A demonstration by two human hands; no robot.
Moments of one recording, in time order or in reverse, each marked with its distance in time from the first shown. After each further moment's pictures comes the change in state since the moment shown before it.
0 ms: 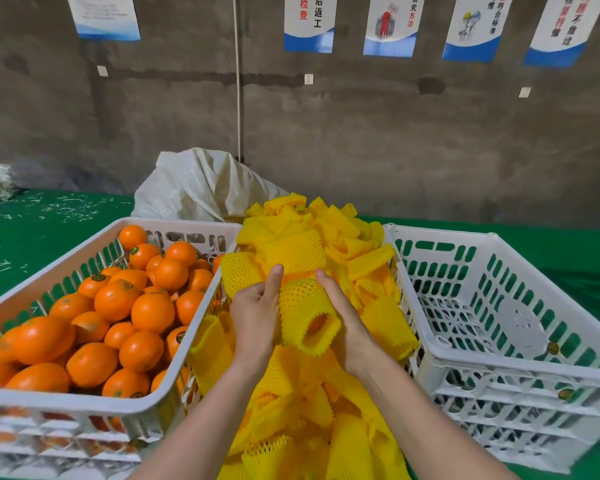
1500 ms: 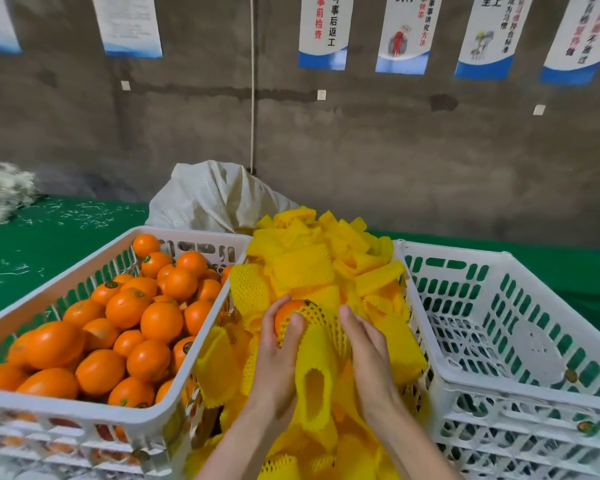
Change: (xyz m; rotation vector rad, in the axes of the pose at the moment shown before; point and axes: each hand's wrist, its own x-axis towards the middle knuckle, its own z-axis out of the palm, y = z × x) left_hand -0.044 0.019 -0.001 -0.274 -0.217 -0.254; right_hand -0.021 0.022 -0.016 -0.197 0.109 -0.344
